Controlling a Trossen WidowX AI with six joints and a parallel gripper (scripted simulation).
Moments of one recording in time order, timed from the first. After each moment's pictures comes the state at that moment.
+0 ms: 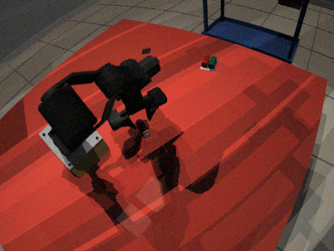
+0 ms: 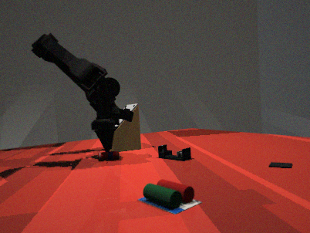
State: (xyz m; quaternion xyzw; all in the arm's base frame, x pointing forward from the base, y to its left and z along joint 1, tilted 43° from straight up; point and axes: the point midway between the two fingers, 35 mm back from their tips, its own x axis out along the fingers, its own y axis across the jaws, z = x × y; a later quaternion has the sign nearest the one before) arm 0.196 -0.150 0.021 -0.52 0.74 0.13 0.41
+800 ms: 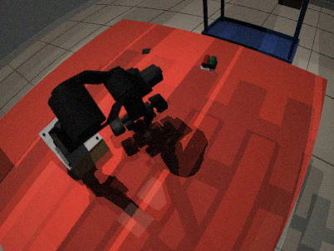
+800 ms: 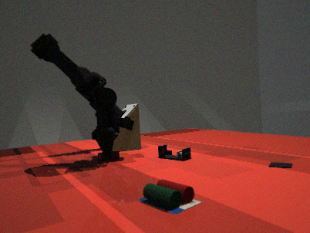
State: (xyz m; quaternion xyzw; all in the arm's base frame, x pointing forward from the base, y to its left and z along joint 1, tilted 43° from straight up) arm 0.189 -0.168 0.002 -0.52 0.74 0.13 0.40
